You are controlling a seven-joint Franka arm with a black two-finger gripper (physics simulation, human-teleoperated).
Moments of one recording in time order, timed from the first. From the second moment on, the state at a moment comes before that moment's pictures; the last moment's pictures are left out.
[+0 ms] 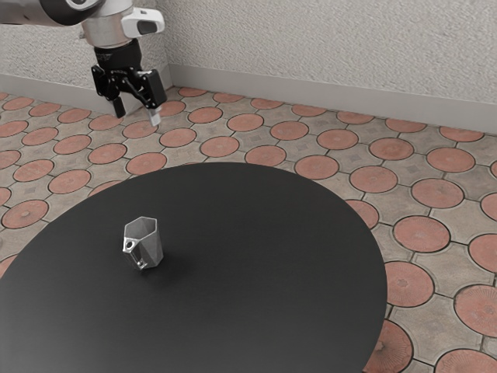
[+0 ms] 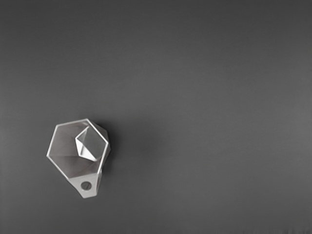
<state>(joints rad) 0.19 0.00 -0.19 -1.51 -0.02 1.52 0.05</state>
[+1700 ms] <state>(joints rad) 0.27 -0.10 -0.07 -2.50 0.02 2.63 0.07</state>
